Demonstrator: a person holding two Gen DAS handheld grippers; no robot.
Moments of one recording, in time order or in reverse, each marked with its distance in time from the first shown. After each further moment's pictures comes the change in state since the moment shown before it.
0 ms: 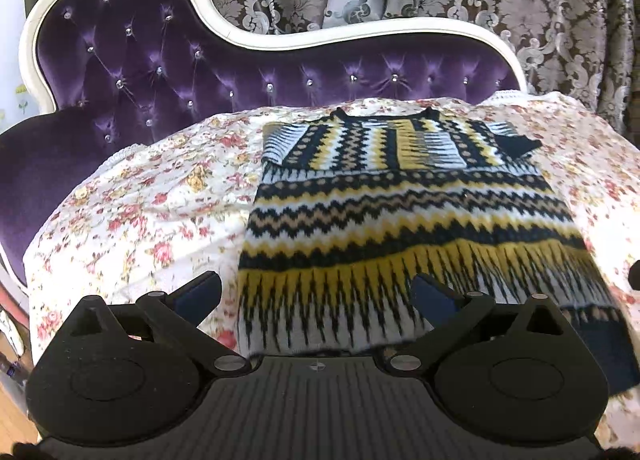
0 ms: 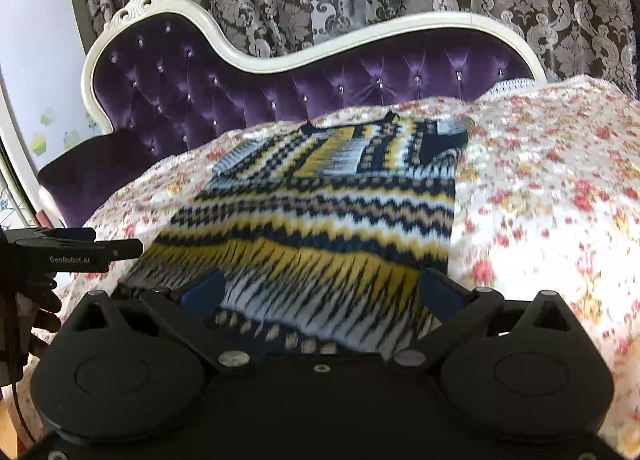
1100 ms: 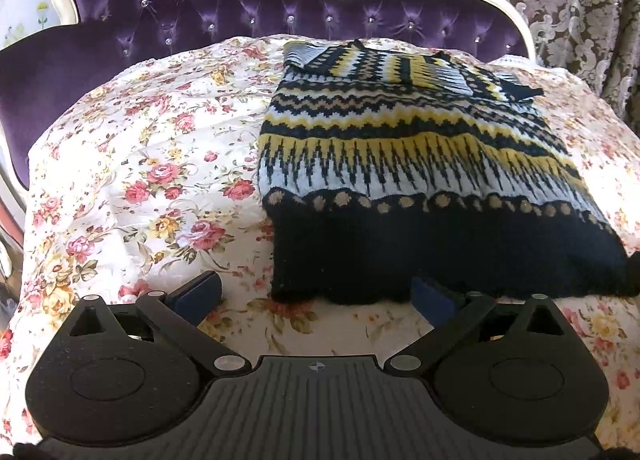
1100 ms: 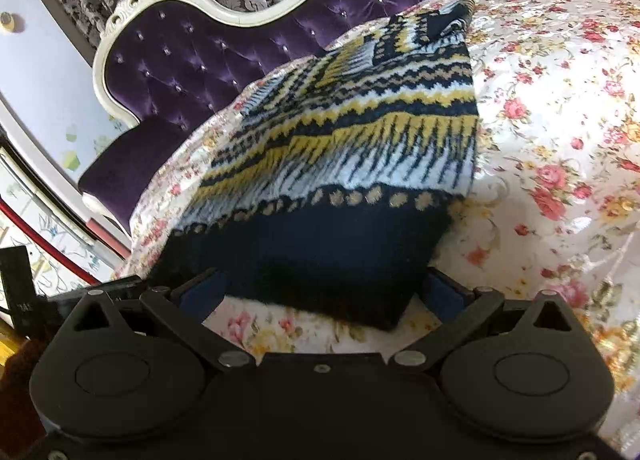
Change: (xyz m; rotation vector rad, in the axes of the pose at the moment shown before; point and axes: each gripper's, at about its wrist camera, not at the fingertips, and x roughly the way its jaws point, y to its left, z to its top) left arm -0.018 0.017 -0.078 -0.113 0.133 -0.021; right arm -0.002 -0.004 -0.061 0.243 0.136 0.179
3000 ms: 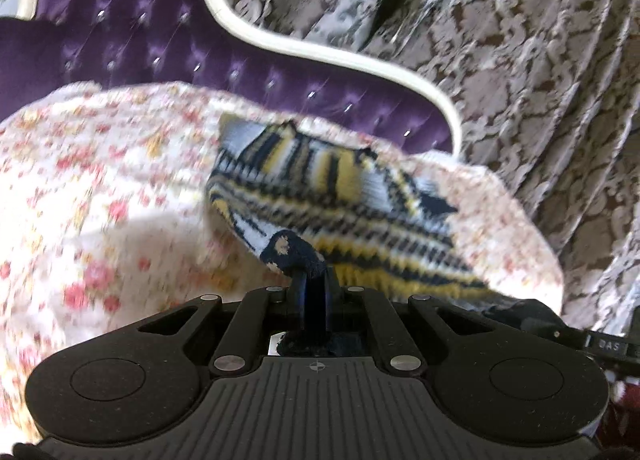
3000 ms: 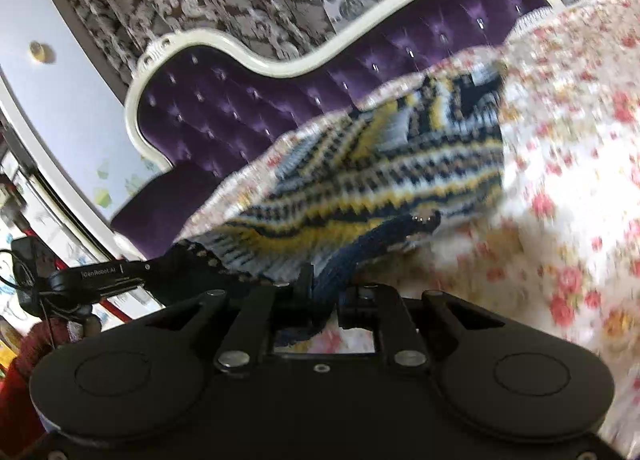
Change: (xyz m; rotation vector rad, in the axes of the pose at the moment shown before) left arm -0.025 0.037 0.089 -0.157 -0.131 -0.357; right arm -0.025 0.009 0.063 -0.018 -0.118 0.102
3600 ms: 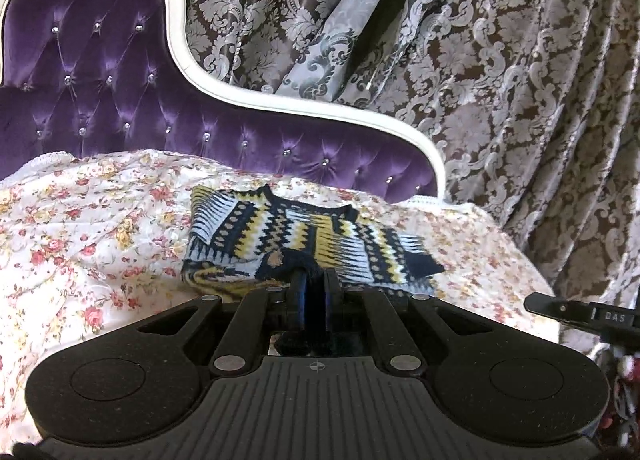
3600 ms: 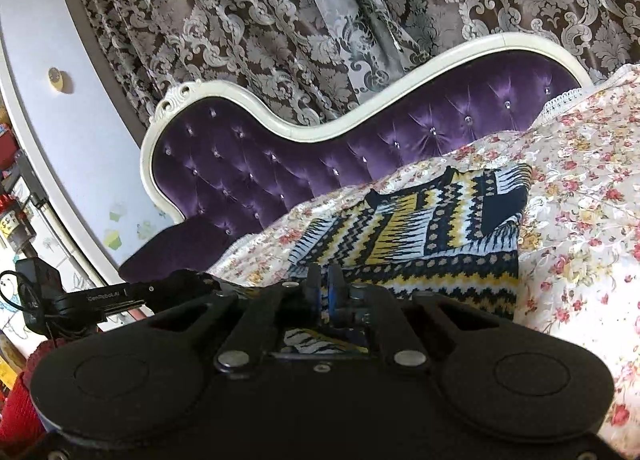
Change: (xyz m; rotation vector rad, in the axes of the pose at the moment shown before) left arm 0.017 -0.025 0.052 0.069 -0.099 -0.012; right arm 0.012 0.002 0.073 -0.084 -0.088 0.007
